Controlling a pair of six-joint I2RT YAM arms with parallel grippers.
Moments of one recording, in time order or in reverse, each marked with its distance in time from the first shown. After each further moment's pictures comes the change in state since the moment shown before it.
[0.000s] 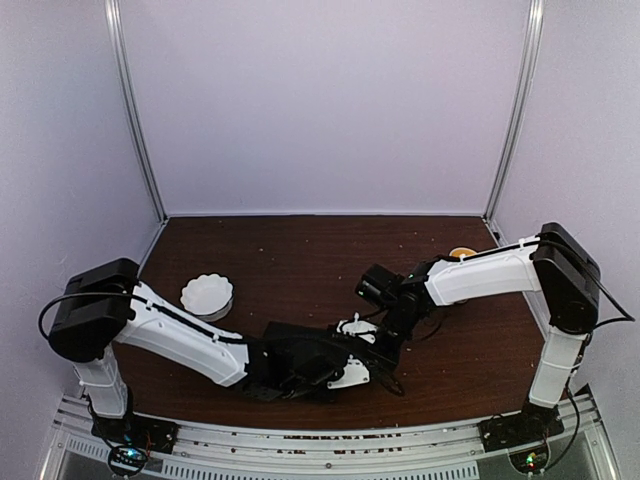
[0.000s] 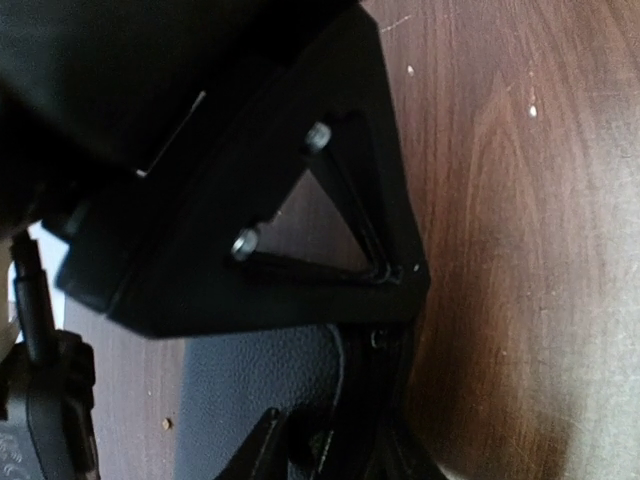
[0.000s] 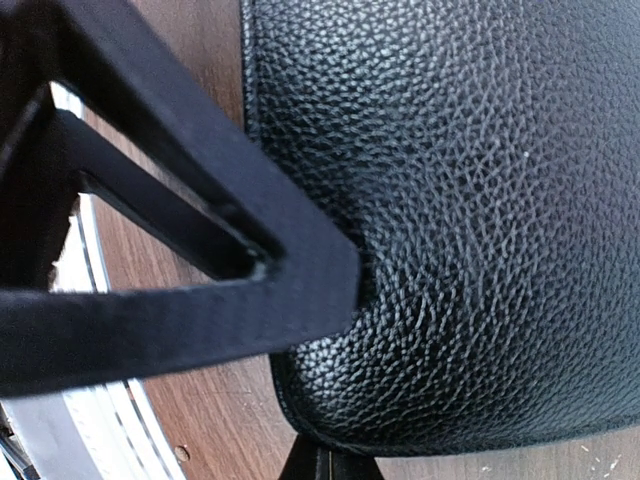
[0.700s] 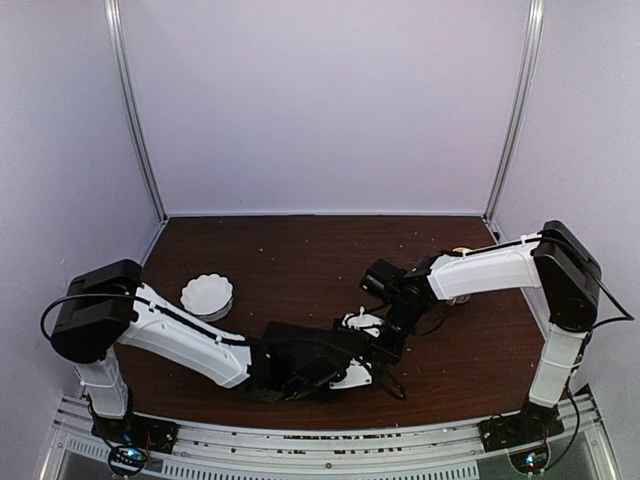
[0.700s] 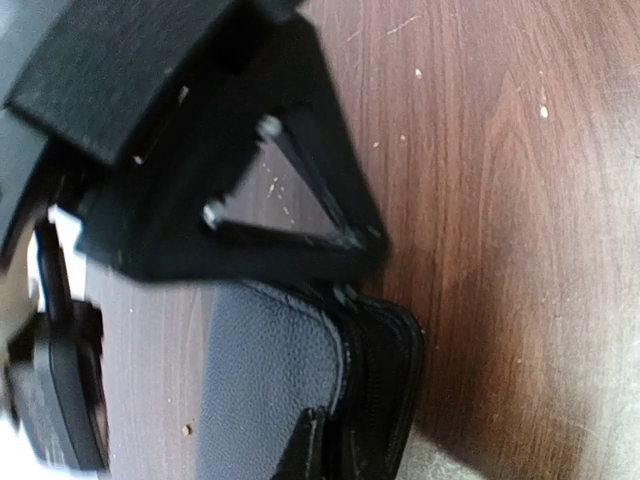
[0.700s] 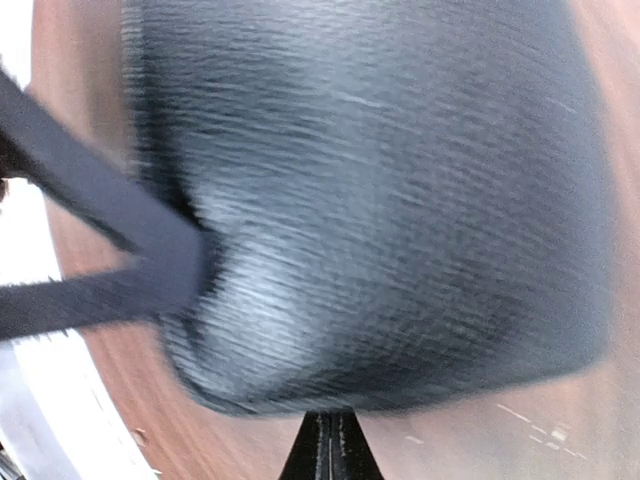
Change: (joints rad) left arm -0.006 0.023 0.019 0.008 -0.033 0.048; right arm -0.040 0.000 0.012 -0.027 0.074 -0.009
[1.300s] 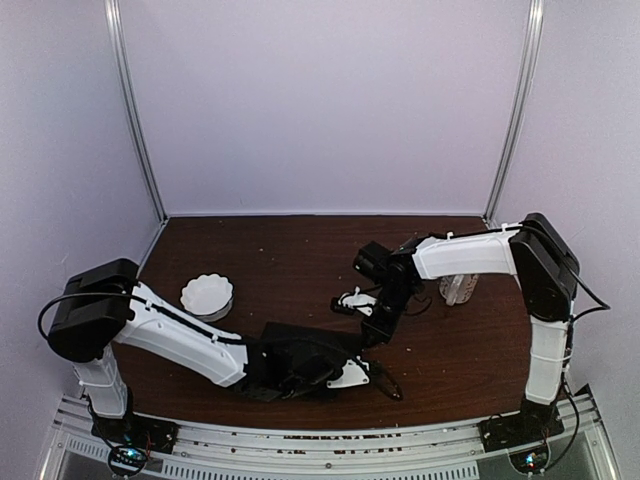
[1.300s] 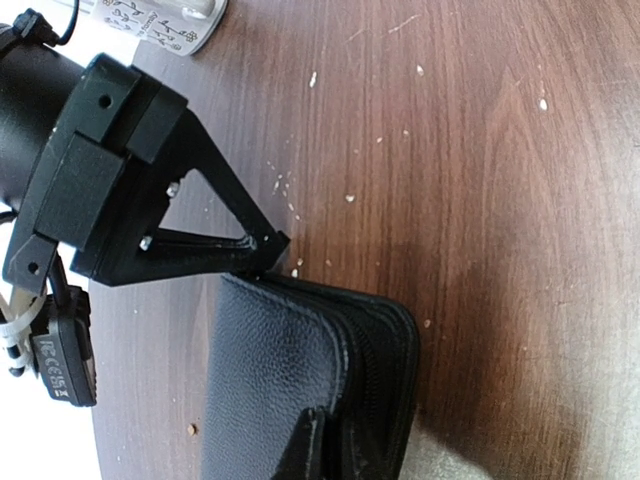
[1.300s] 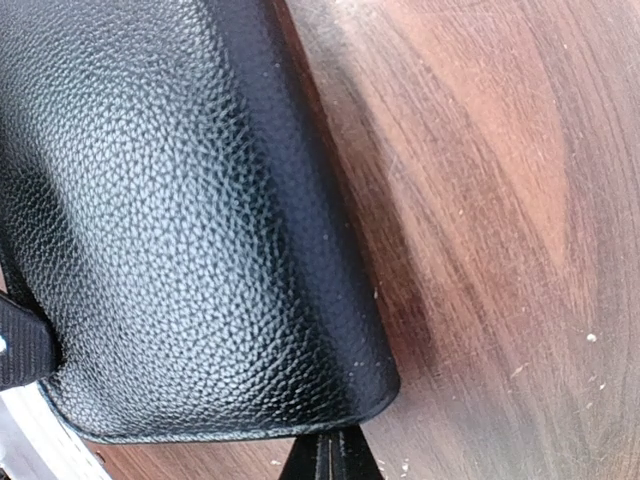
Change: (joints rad) left arm 0.003 -0.019 -0.023 0.019 0.014 0.023; right arm -0.082 0.143 0.216 -0.108 0.121 0.017
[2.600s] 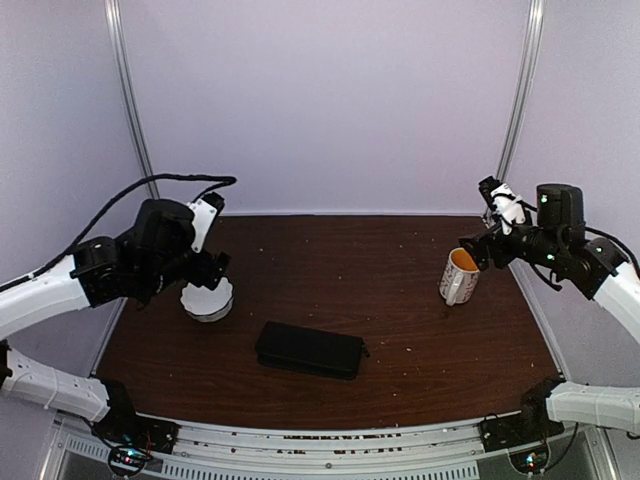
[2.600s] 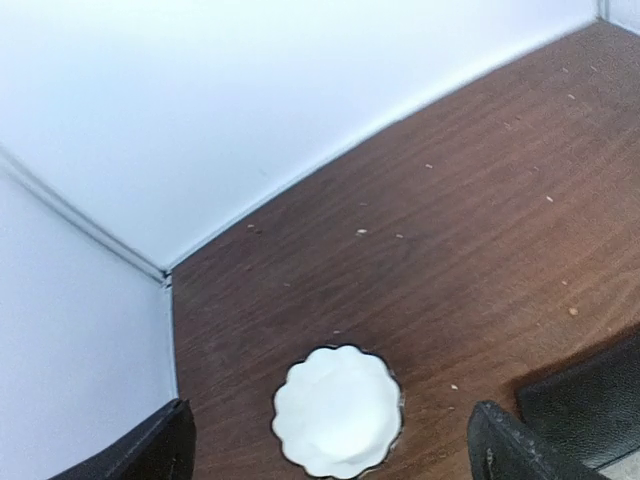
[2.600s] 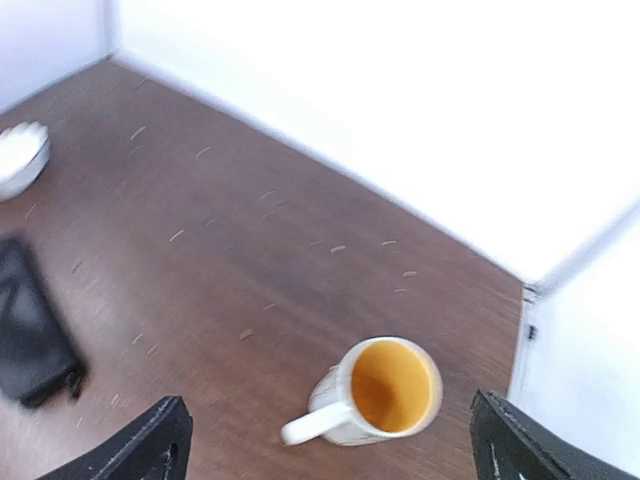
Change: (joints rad) left arm 0.439 -0.726 0.037 -0.605 -0.241 -0.466; right arm -0.378 -1.057 -0.398 0.282 0.246 -0.028
